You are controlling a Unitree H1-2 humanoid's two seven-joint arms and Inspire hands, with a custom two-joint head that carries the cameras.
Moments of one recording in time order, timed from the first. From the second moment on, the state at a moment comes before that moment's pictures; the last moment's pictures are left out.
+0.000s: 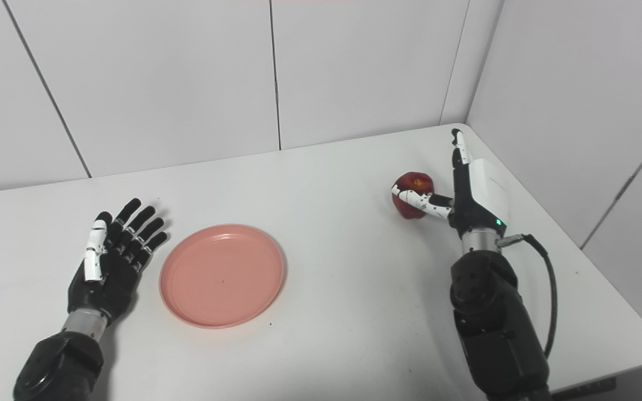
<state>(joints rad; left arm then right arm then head) -0.32 -0.02 0.09 0.21 -0.35 0.27 -0.18 -0.19 -0.34 -0.13 -0.14 -0.62 0.41 -0.09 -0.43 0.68</state>
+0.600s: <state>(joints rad) -0.32 -0.02 0.09 0.20 -0.35 0.27 -0.18 -0.21 -0.36 -0.10 -0.07 -0.57 0.41 -0.08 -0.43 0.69</state>
